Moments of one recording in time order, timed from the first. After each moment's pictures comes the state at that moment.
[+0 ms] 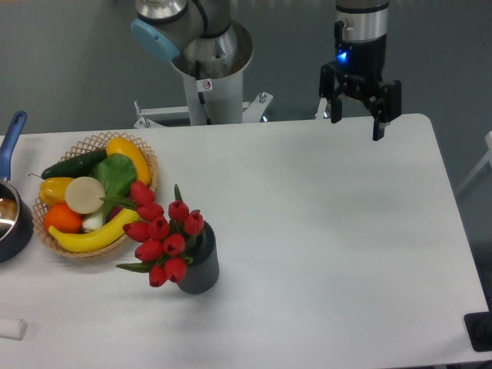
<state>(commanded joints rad) 2.88 -1.49 -1.87 -0.97 1.30 1.70</state>
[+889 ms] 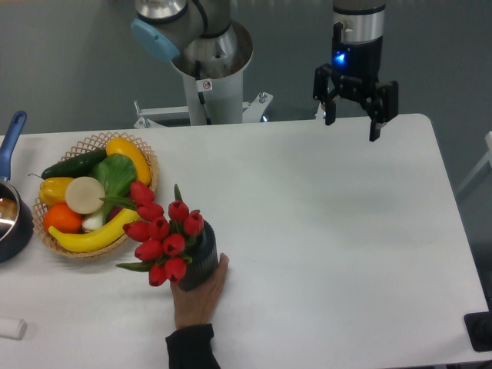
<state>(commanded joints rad) 2.88 -1.48 -1.90 -0.96 1.26 1.55</state>
